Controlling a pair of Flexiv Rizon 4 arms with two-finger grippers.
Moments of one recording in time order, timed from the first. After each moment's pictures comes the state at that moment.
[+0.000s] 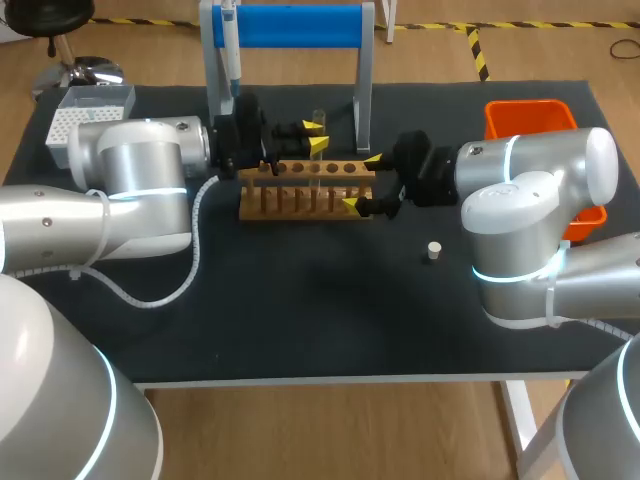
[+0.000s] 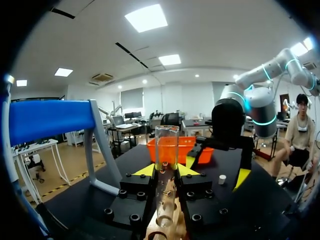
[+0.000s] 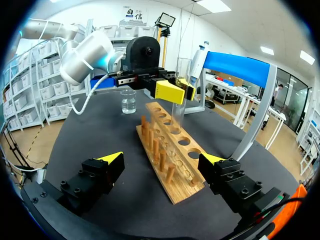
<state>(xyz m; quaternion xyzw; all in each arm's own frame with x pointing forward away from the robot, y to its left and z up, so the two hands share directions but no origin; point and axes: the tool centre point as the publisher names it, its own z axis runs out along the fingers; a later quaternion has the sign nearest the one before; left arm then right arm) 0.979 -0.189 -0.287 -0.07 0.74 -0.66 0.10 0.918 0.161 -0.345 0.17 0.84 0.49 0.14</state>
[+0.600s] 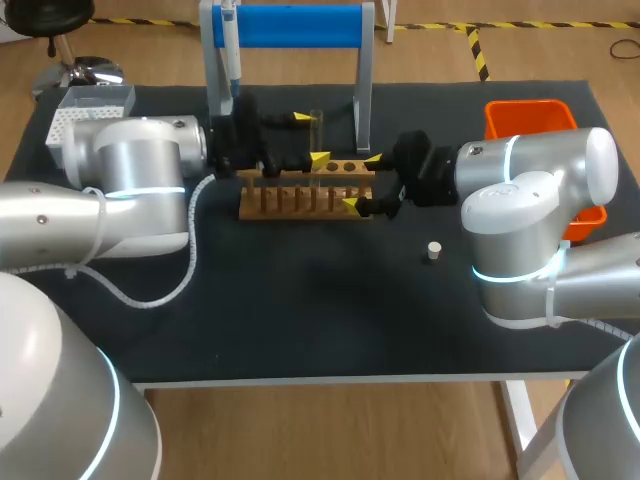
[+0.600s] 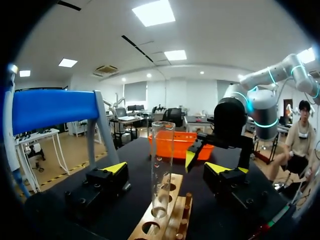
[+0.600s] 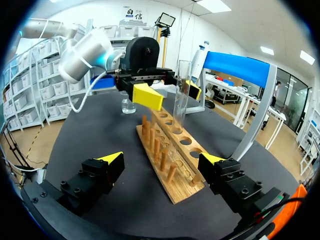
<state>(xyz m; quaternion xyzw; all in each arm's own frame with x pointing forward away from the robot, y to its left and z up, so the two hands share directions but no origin) 0.978 -0.179 -0.291 -0.11 0.75 -0.64 0.08 0.918 0.161 -0.345 0.17 0.84 0.49 0.14</state>
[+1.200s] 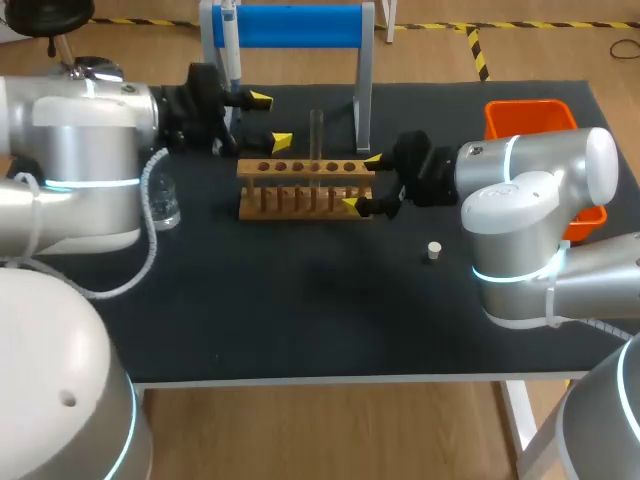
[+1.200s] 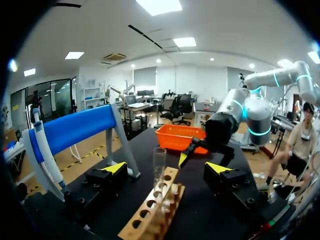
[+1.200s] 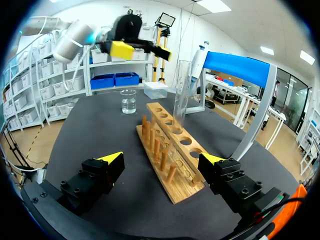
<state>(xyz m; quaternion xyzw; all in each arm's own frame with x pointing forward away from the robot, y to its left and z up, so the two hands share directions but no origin) 0.941 -0.119 -0.223 -0.15 0.79 -0.59 0.09 0.918 0.161 -0.345 0.17 0.84 0.49 0.14</state>
